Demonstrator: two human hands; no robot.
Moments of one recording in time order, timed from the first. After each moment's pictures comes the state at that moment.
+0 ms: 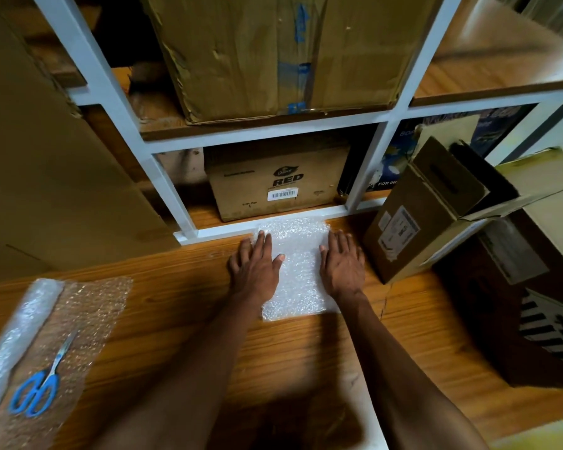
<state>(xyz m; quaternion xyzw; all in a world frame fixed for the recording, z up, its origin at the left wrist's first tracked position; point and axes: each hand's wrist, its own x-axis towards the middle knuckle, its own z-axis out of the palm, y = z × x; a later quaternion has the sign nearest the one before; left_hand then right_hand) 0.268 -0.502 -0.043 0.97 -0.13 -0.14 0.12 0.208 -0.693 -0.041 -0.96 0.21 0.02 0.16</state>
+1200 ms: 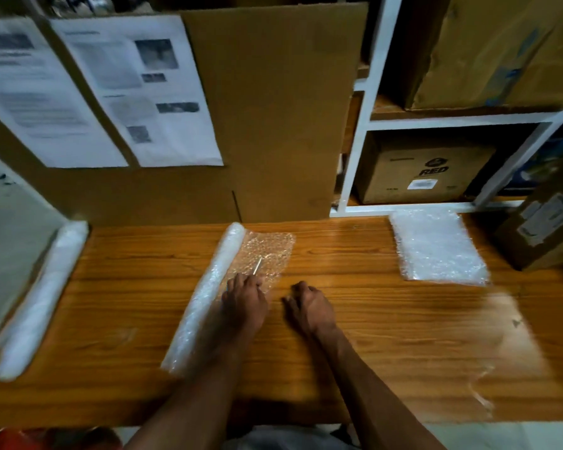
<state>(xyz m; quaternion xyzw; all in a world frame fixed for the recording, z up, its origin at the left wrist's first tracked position) 0.138 -0.084 -0.043 0.98 0.03 0.08 0.20 0.118 -0.256 -0.047 -0.94 0.04 0.10 0.31</state>
